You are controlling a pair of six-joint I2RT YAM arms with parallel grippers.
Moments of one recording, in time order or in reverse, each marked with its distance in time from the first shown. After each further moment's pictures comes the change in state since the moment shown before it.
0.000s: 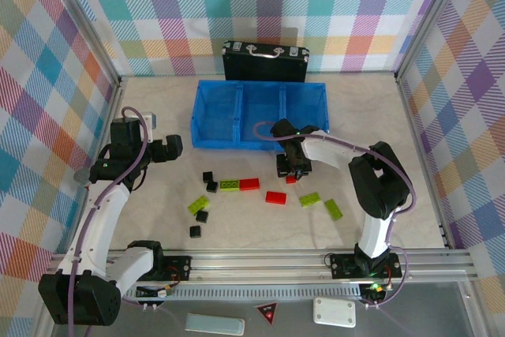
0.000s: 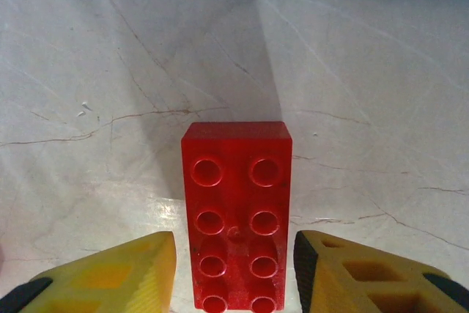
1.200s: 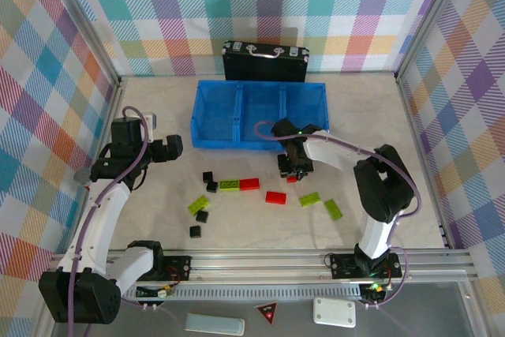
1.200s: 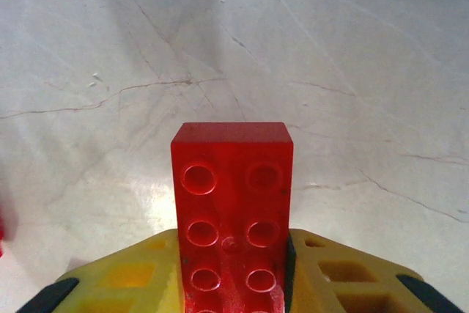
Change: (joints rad) left arm 0.000 0.011 0.000 0.000 -0.004 0.000; right arm 0.006 -0.056 0.004 -0.058 0.000 -0.001
